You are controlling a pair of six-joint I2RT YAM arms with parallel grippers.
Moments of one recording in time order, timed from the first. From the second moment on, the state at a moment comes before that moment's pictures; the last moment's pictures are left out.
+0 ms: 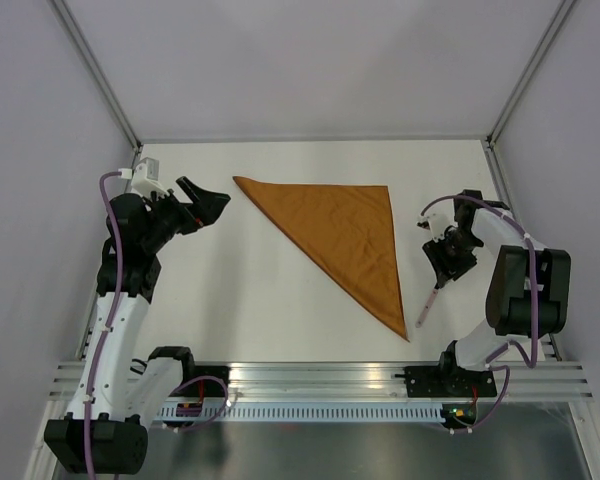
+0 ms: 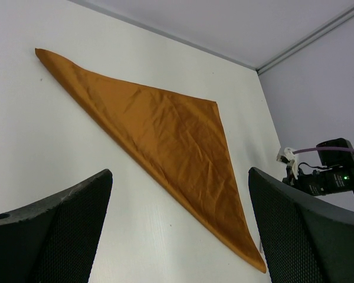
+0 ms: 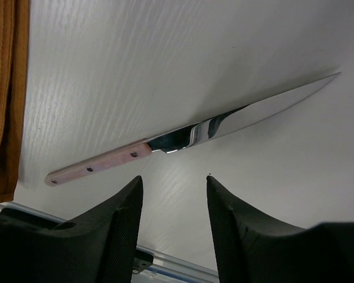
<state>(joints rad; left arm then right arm) -0.01 0.86 0.89 -0.24 0.40 -0.57 -0.13 1.62 1.05 -0.96 -0.14 -0.59</state>
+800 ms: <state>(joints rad) -0.01 0.87 0.89 -0.23 0.40 -0.57 -0.11 1.70 0.96 -0.94 -0.11 -0.64</state>
